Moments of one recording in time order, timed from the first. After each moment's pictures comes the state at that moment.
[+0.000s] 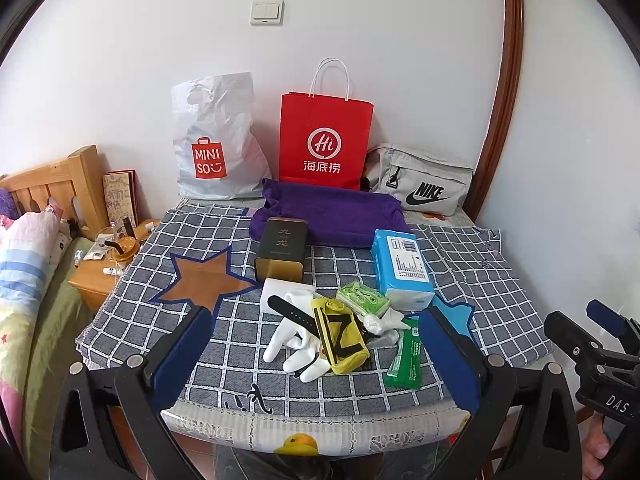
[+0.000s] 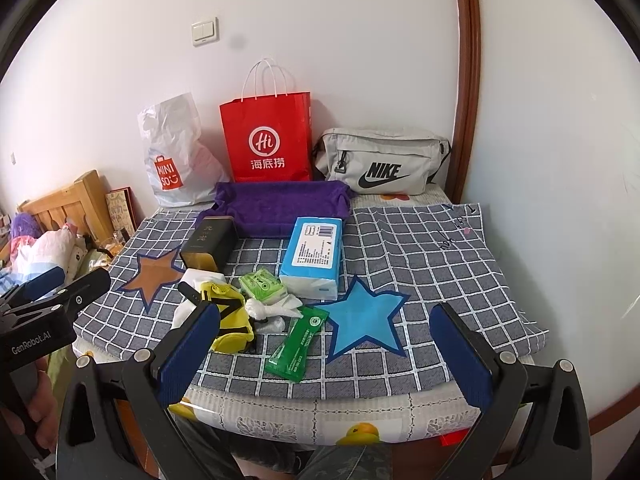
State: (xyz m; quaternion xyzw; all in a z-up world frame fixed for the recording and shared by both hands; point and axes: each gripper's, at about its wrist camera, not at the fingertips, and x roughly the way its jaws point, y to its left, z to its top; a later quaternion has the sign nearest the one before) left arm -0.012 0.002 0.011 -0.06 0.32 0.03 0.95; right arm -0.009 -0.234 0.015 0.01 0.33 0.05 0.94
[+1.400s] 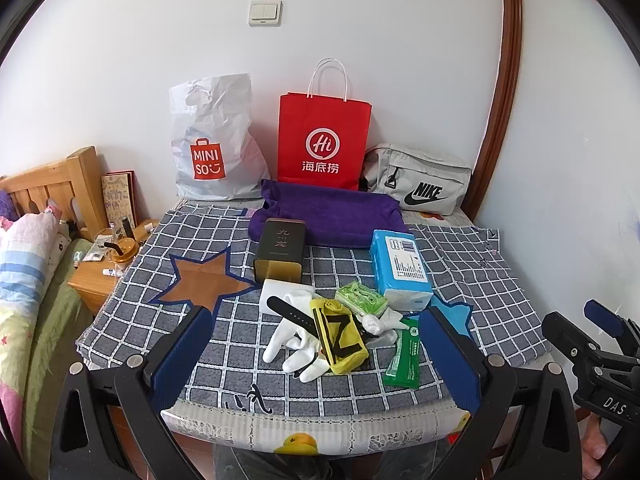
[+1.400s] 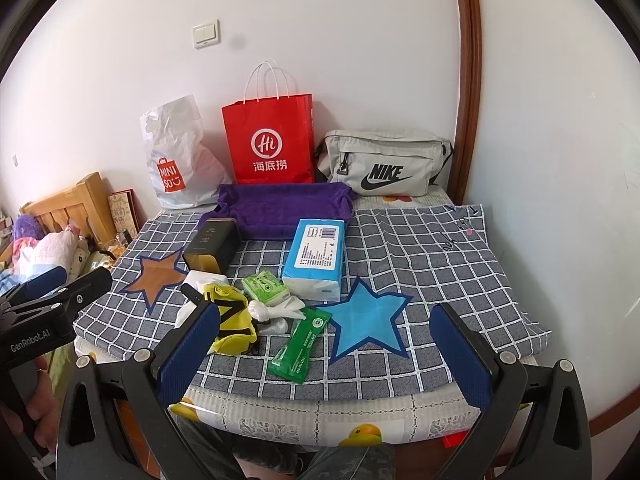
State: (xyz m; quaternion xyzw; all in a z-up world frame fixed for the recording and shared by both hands) left arm -0.013 0.006 0.010 -0.06 0.32 0.02 0.95; right arm -0.012 -0.235 0.017 0.01 0.32 0.06 0.94
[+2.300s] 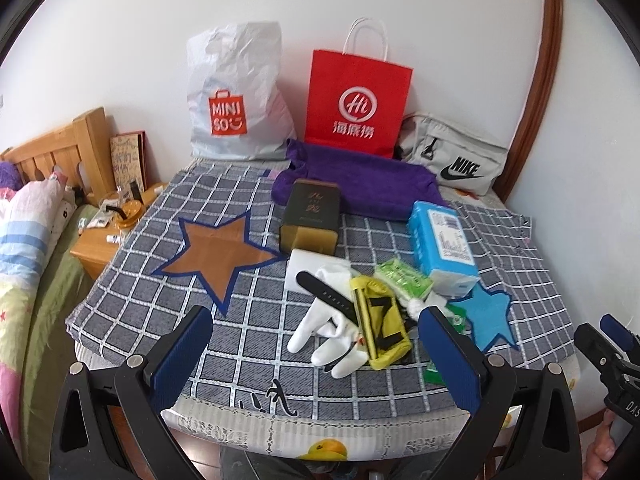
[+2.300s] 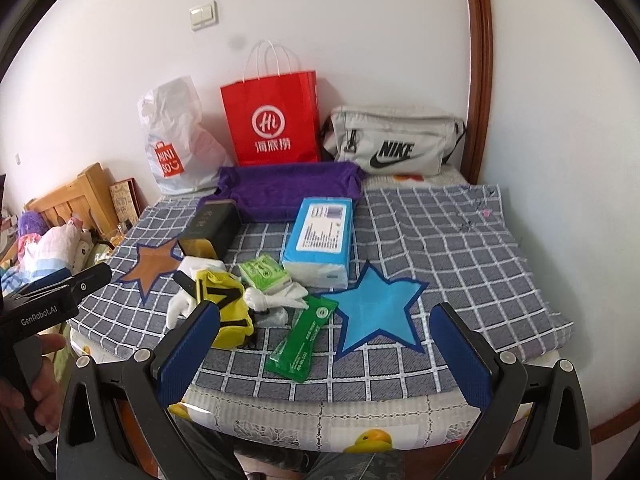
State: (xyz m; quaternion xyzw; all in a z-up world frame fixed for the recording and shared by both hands) left arm 0.028 0.037 -0.045 -0.08 0.37 0.05 0.92; right arm 0.020 -0.236 -0.027 0.03 0.35 0.07 0.93
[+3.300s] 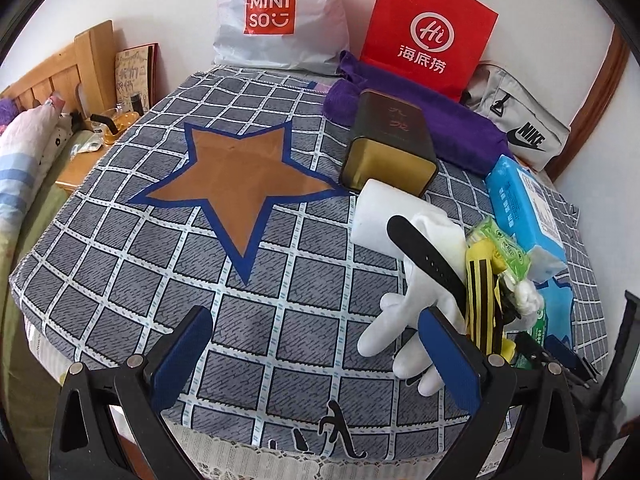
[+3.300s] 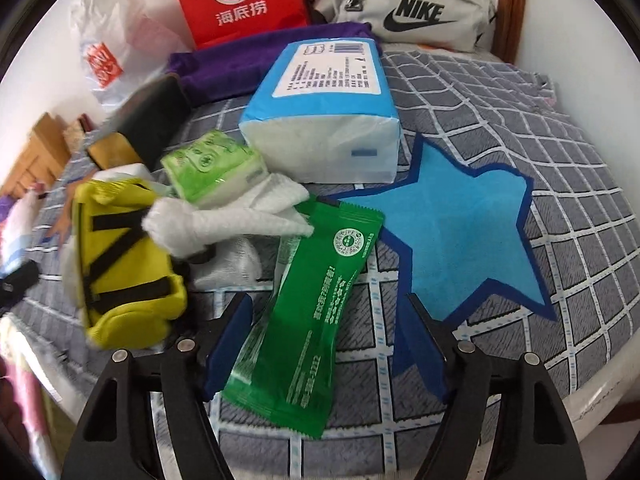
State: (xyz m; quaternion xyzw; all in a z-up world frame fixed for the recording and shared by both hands) left arm 0.087 0.095 -0.151 -0.14 0.46 0.07 0.87; right arm 0.124 -0.179 -0.193 0.03 0.49 0.04 0.87
